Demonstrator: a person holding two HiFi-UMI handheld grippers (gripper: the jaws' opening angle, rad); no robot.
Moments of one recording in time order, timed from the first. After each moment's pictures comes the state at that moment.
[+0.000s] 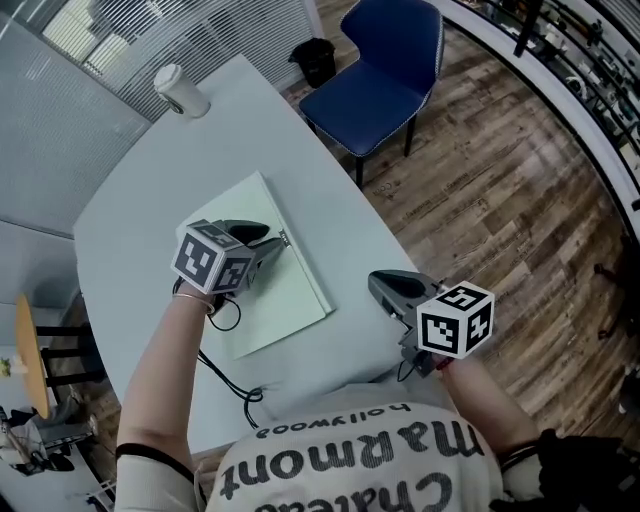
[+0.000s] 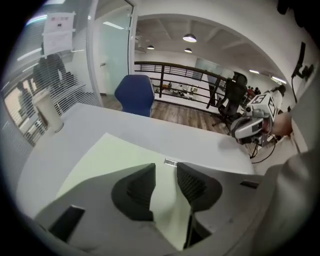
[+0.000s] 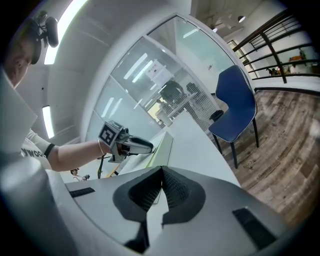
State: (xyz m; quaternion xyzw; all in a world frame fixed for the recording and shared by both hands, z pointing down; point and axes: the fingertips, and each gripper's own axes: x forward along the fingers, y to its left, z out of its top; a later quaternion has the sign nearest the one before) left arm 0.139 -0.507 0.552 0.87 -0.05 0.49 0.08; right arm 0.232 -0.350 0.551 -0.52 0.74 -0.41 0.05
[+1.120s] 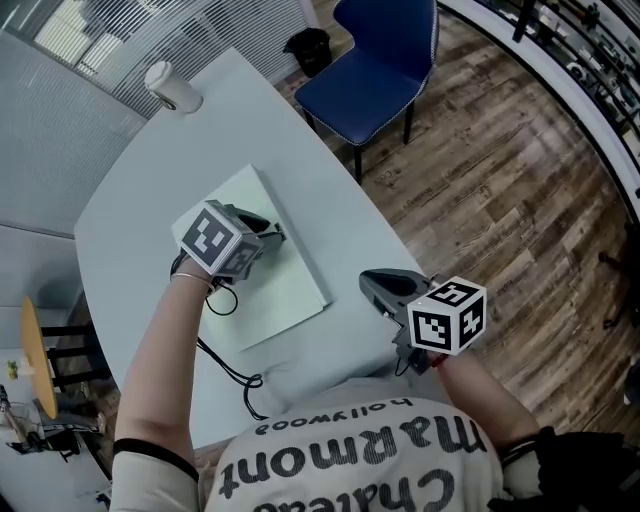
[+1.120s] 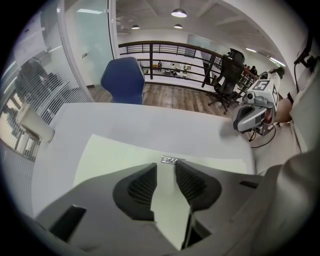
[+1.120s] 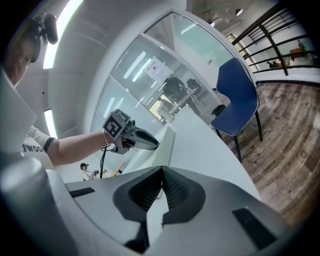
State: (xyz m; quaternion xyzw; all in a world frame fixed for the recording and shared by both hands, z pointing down) left arm 0.149 -0.507 0.578 0.81 0.00 0.59 0.03; right arm 0.225 -0.349 0.571 -0.50 0.75 -0.43 0.06
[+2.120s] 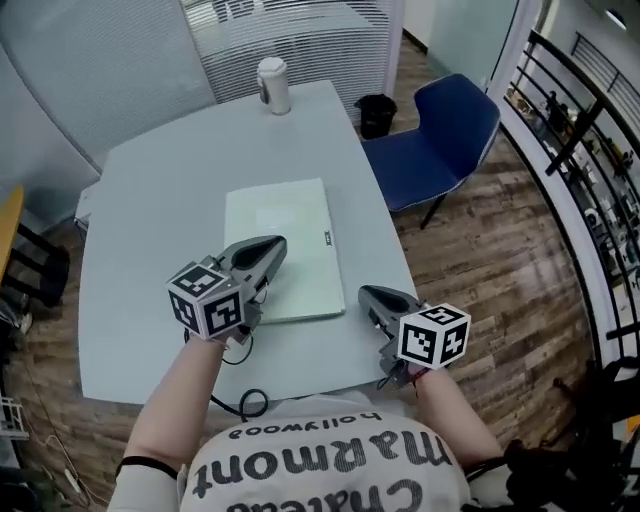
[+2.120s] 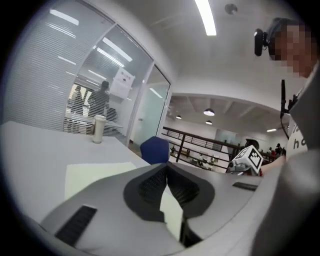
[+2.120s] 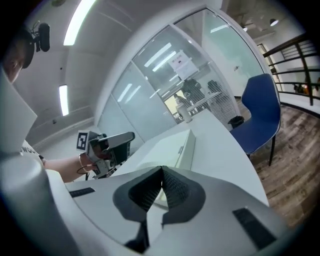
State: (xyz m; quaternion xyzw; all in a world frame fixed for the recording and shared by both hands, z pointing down) left arm 0.097 -0.456 0.438 0.96 -0.23 0.10 0.15; right arm 0.206 -0.364 0.525 -0.47 0.81 -0.36 -0.01
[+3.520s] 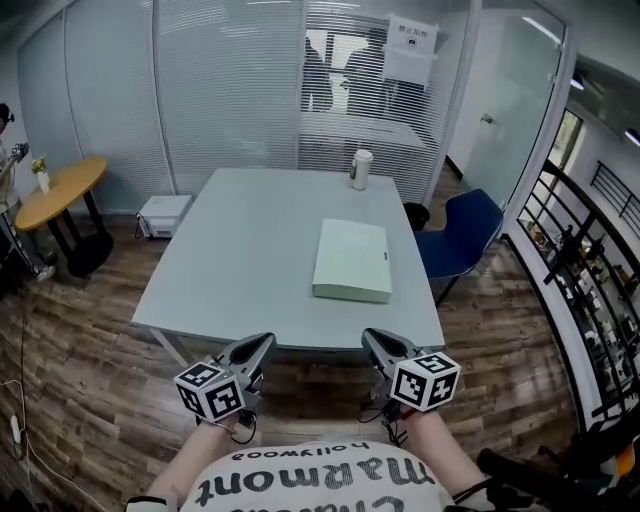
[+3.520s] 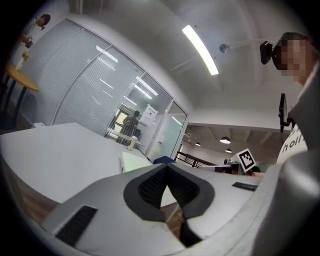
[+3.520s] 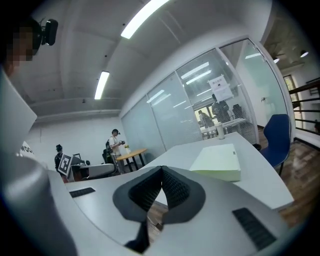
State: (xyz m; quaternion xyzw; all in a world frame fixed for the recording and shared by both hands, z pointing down) left arm -0.179 -0.111 0.365 0.90 -0.38 -0.06 0.18; right arm 0.005 -0.127 0.379 -0.44 0.87 -0.20 -0.02
